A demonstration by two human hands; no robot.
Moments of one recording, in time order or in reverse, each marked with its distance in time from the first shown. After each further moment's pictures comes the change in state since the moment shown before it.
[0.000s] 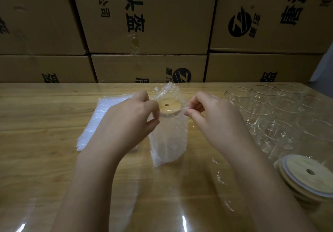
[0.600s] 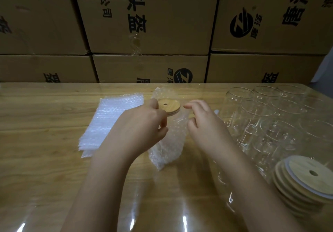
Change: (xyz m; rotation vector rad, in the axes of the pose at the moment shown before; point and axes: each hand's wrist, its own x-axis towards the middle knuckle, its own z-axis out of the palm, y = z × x) left_hand 0.003 0.013 0.007 0.060 -0.145 0.034; right_hand 0.003 0.017 0.041 0.014 -0.173 0.107
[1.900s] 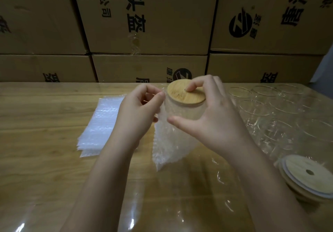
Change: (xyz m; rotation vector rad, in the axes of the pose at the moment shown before) left_hand 0.011 0.005 0.006 -1.216 0.413 -0.291; right_hand -0.022 -0.032 -0.047 0.186 0.220 -0.147
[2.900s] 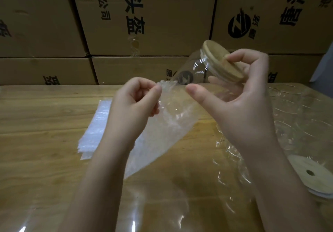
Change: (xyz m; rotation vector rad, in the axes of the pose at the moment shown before) left_hand -0.009 0.023 -0.007 -0.051 0.040 0.081; right_hand -0.003 -0.011 -0.025 0.467 0.327 -0.006
